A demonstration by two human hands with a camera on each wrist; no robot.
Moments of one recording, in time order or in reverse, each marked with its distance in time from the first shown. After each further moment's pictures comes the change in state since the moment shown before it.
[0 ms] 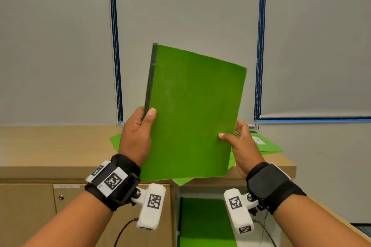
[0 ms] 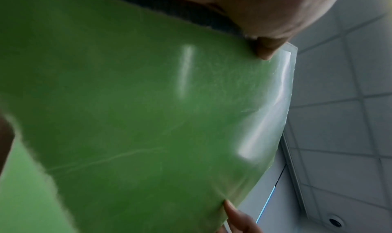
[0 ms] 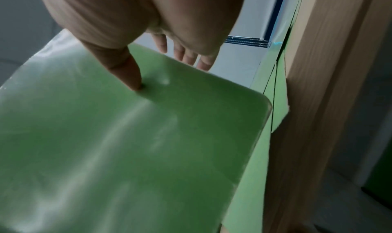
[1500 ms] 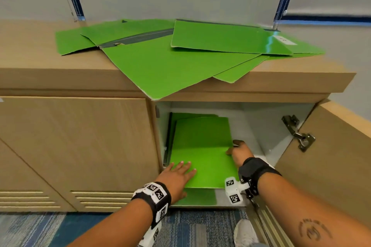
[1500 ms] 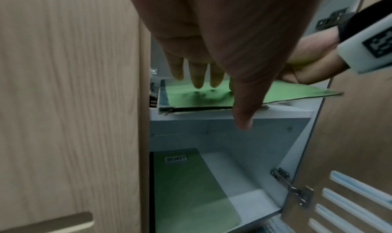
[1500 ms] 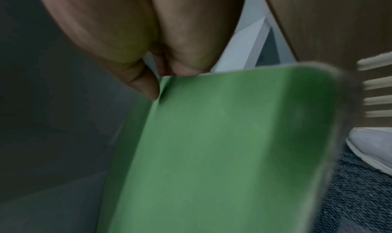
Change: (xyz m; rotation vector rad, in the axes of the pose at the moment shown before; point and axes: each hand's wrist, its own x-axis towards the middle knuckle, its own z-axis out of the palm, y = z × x) left_hand -0.282 -0.334 0.099 0.996 -1.506 -0.171; right_hand -0.033 0.404 -0.145 -0.590 0.087 0.826
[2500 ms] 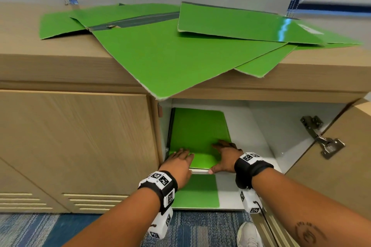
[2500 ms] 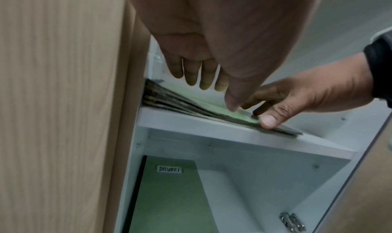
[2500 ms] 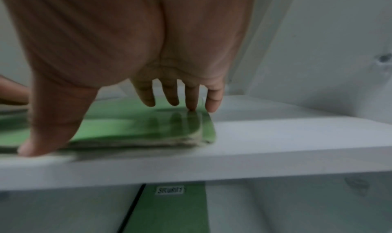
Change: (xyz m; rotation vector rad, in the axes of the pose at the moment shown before) left_hand 0.053 -0.033 0.004 -0.183 0.189 -0.128; right_hand 0.006 -0.016 0.039 -1.148 -0.335 -0.352
